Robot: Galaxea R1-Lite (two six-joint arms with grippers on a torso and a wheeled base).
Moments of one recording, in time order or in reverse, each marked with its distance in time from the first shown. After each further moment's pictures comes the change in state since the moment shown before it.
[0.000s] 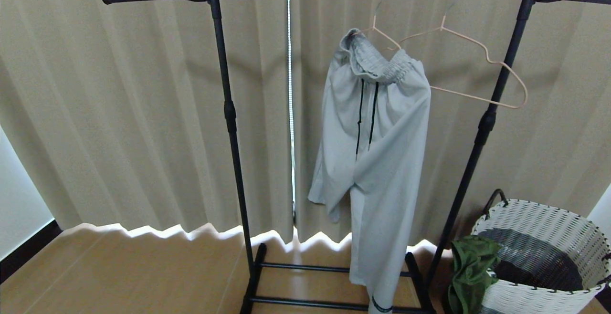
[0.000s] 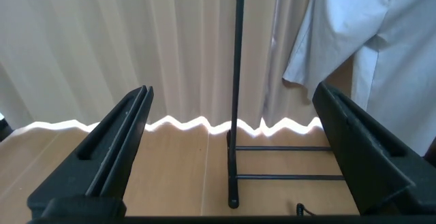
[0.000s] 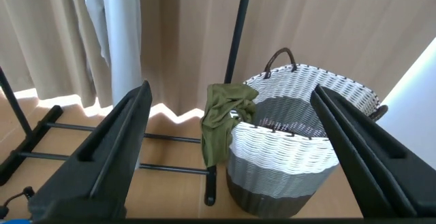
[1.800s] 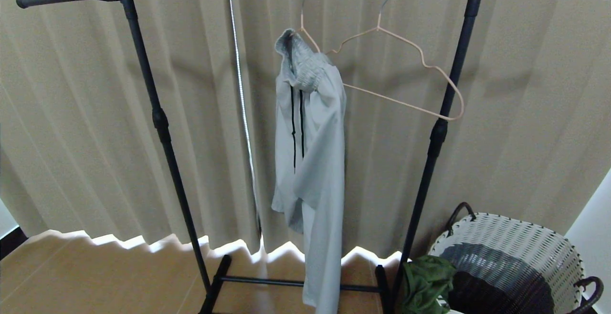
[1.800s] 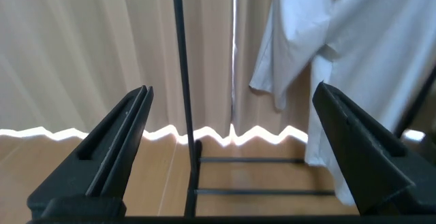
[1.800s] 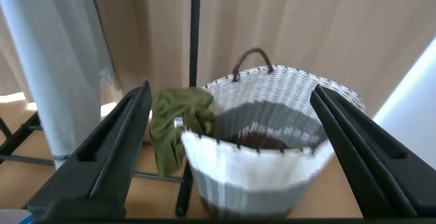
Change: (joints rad) left arm 0.000 -0.001 0.000 0.000 0.000 0.001; right arm 0.000 0.000 0.006 0.002 0.067 0.049
